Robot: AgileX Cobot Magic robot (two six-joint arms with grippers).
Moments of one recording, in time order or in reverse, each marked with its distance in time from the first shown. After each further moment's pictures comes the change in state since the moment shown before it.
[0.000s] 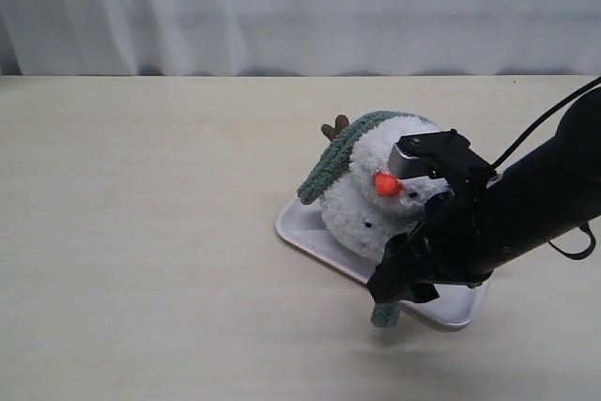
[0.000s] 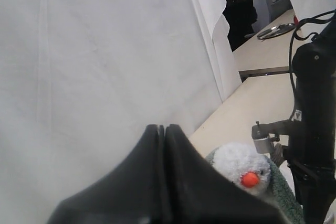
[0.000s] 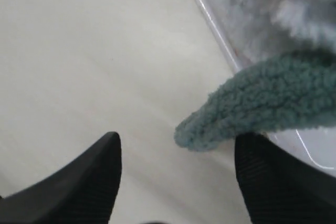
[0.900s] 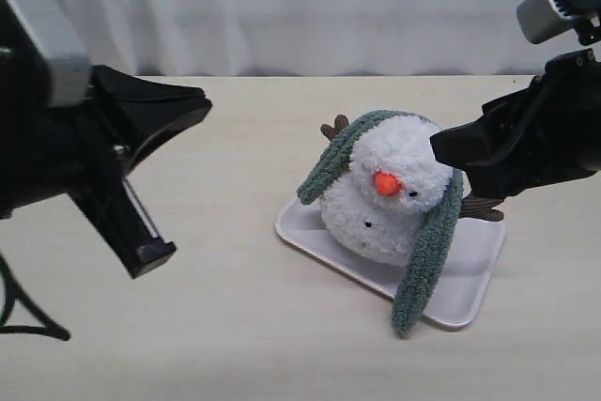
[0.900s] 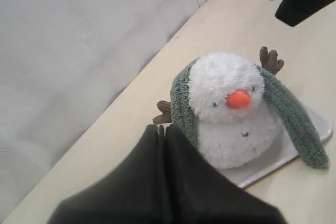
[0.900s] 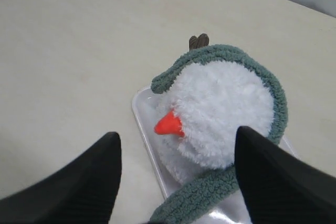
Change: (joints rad) left arm 0.000 0.530 -0.032 0.019 -0.151 0.004; right arm 0.000 -0.473 -0.043 -0.258 -0.113 0.100
